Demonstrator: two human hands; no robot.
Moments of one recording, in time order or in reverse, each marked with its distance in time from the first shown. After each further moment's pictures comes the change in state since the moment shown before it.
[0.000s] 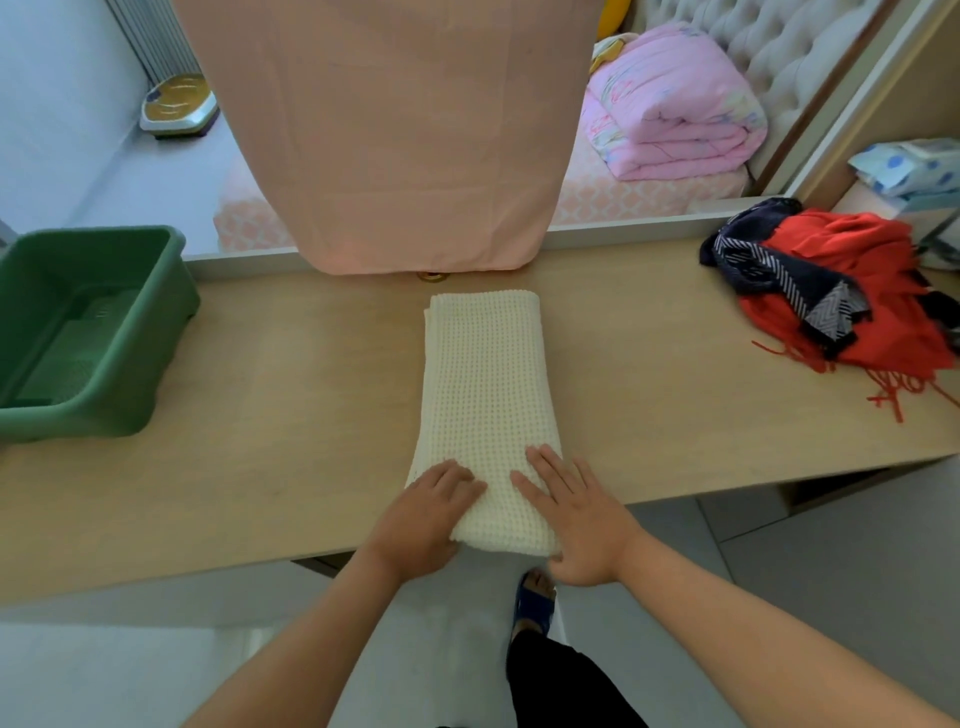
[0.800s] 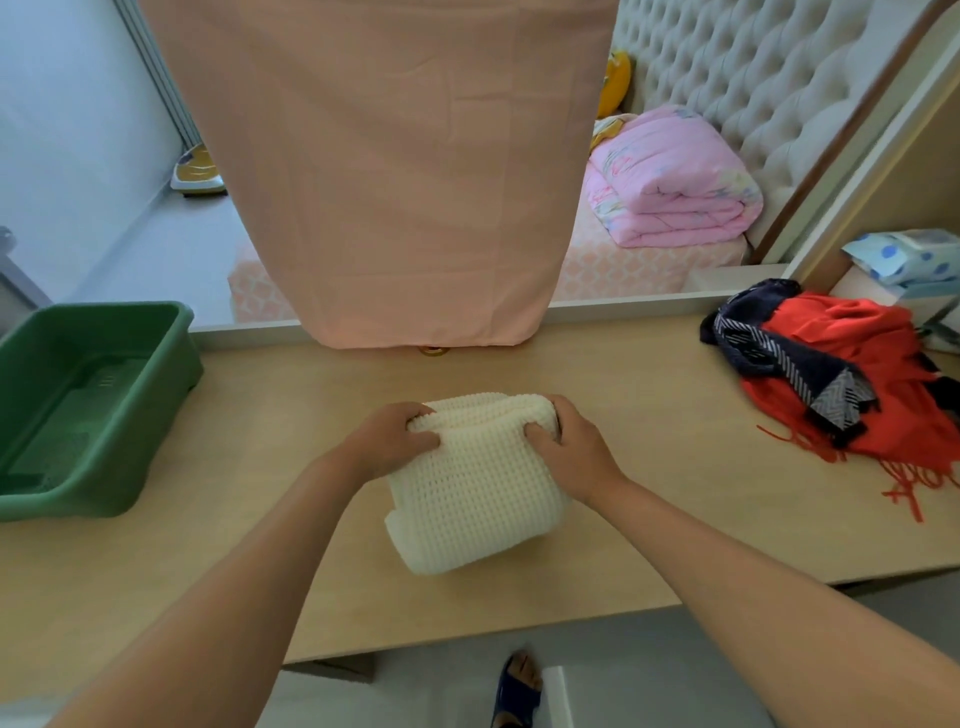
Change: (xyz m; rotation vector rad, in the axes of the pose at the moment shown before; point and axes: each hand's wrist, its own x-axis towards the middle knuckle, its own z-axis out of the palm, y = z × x) left_hand 0.124 -0.075 -0.164 -0.609 -0.011 -0.707; right_hand 0.101 0.068 -0.150 0.995 0.449 0.420
